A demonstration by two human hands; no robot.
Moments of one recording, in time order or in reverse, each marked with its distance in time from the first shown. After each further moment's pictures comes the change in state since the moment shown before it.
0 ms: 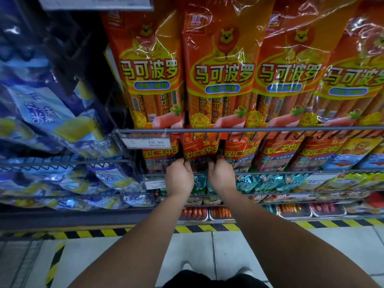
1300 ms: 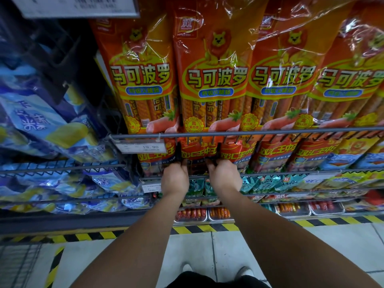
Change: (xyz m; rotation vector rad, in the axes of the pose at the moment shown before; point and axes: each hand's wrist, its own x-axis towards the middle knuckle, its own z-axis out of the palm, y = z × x) left_hand 0.014 -0.006 0.006 0.123 -0.113 -0.059; right_hand 0.000 -0.001 -0.015 -0.129 0.064 0.196
